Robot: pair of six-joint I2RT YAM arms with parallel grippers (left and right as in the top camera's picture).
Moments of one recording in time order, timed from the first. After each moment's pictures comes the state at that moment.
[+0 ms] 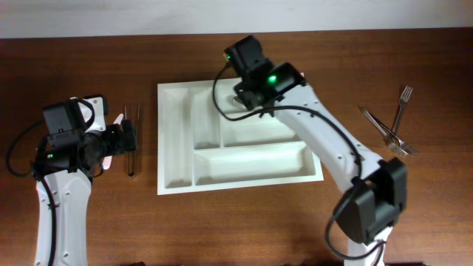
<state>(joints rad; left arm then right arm) 0.26 1.32 1.05 -0.68 0.16 0.05 0.56 2.01 1.88 -0.88 0.34 -0.17</state>
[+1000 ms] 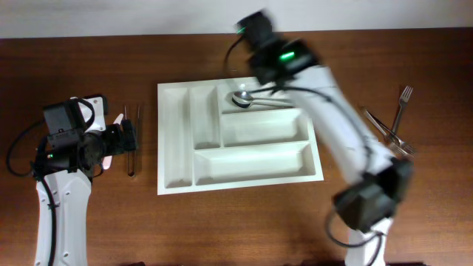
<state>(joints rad) 0.26 1.32 1.05 -0.68 0.16 0.05 0.45 2.04 2.16 -1.08 0.42 -0.04</state>
